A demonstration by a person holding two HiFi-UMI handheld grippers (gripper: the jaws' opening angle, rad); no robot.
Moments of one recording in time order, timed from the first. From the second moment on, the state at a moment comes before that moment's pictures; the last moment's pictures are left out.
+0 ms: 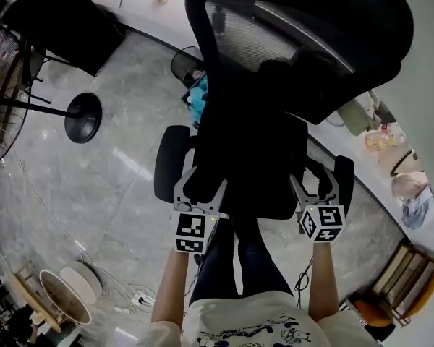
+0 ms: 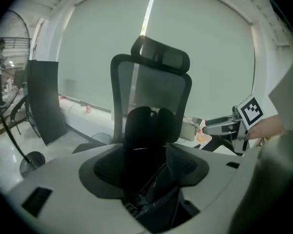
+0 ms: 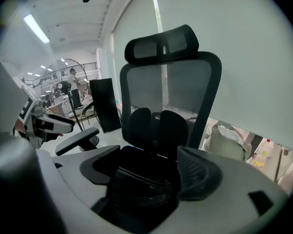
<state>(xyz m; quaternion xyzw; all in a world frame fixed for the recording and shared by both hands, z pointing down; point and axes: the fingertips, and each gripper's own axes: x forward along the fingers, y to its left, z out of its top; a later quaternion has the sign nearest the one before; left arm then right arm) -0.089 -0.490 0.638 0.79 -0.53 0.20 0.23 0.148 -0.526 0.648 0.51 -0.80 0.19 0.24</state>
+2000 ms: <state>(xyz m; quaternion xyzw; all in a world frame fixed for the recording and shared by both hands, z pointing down) -0.047 -0.500 0.796 0.80 -0.45 0.27 0.31 0.153 -0.542 0.795 0.43 -0.81 0.23 0.33</state>
